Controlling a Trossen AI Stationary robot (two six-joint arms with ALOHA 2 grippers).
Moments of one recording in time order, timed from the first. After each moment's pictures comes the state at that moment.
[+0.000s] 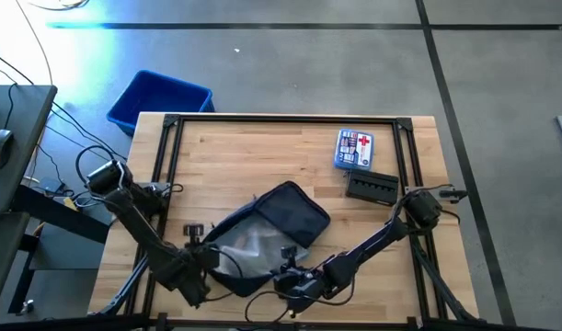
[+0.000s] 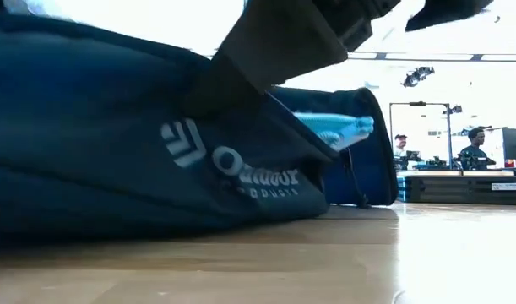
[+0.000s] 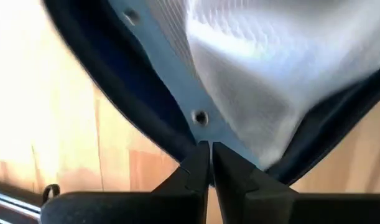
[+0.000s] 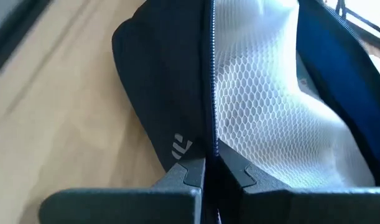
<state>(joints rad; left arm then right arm) -0.88 1.70 1.29 -1.30 -0.34 -0.92 0.59 2.17 1.56 -0.23 0.58 0.09</state>
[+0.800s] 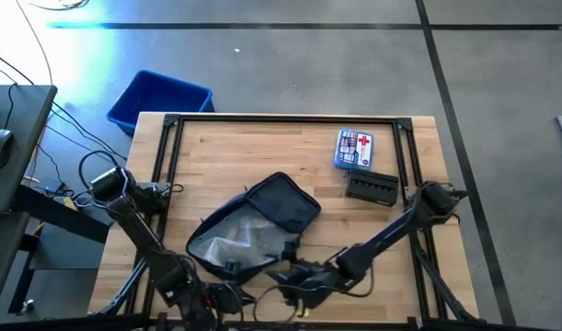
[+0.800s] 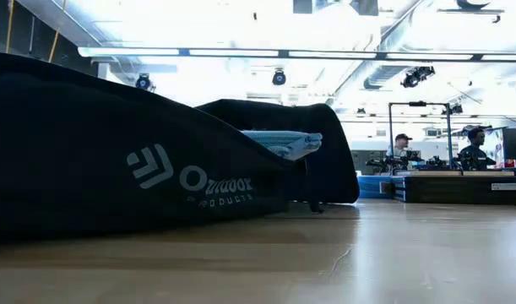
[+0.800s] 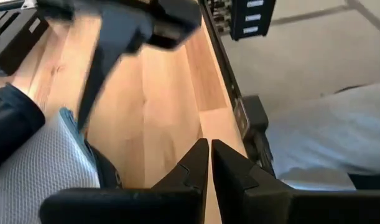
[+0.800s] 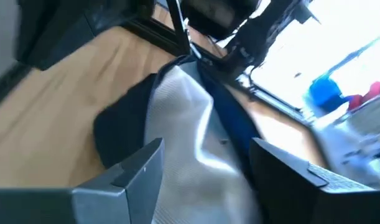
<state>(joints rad) -0.89 1.77 1.32 -0.35 -0.64 -0.43 0.63 1.99 1.56 -0.17 0.76 -0.21</state>
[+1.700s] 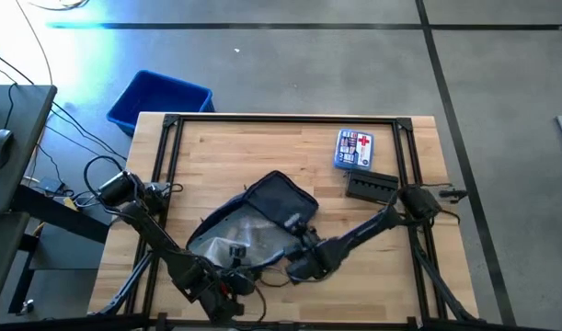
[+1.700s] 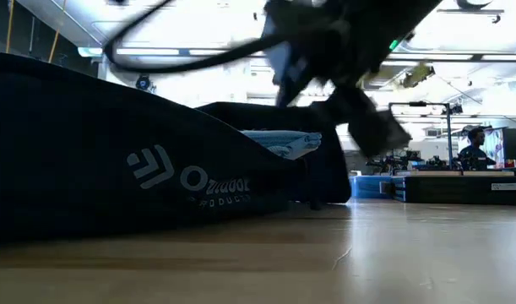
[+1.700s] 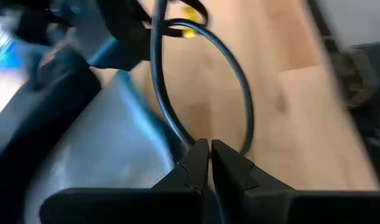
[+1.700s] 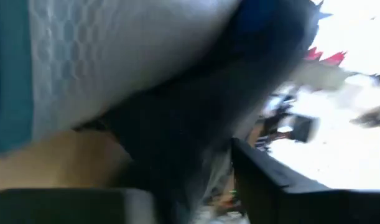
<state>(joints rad) -0.80 1.84 1.32 -0.54 -0.74 -0.51 0.49 2.16 1.56 -0.88 1.01 -0.30</state>
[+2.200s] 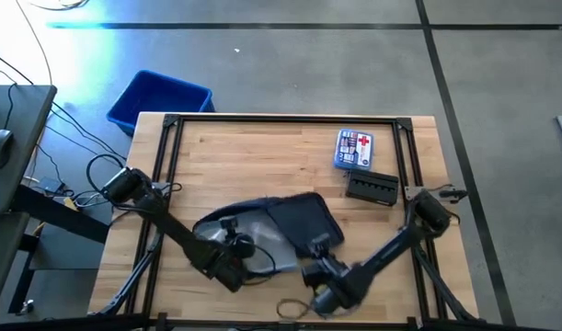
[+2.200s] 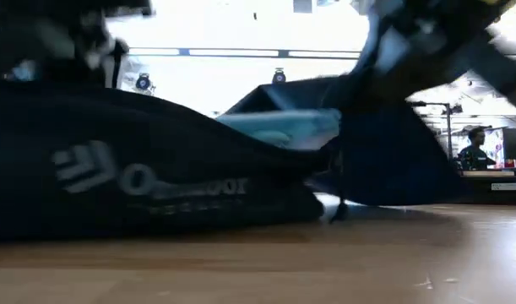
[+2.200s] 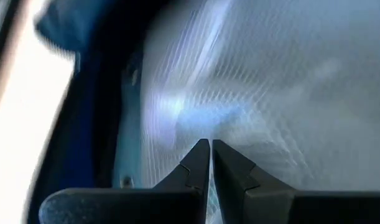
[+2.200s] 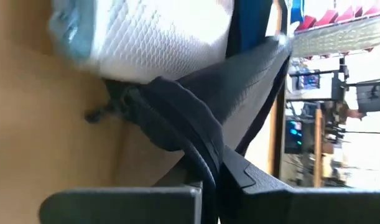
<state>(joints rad) -0.65 1.84 1.14 -0.78 -0.70 -0.71 0.72 2.12 1.57 -1.03 0.95 0.33</state>
